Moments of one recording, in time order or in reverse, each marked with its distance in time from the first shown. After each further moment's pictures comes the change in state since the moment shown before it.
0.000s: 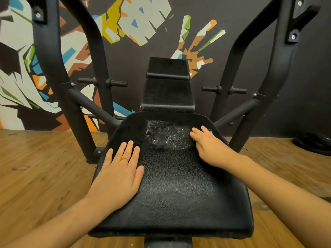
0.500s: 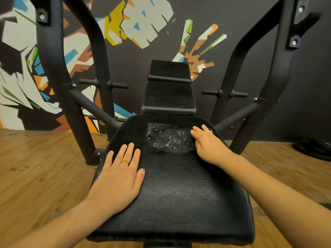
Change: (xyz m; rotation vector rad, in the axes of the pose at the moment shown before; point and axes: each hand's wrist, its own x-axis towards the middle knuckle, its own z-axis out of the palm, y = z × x) left_hand 0.002 0.000 0.001 0.005 0.008 -0.011; right_hand 0.018 0.006 0.004 -0.034 0.107 -0.004
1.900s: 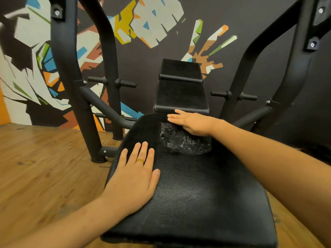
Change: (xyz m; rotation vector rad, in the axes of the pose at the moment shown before) left_hand 0.003 -0.002 0.008 0.057 0.100 0.023; right_hand 0.118 -0.021 -0.012 -0.266 -0.237 -0.514
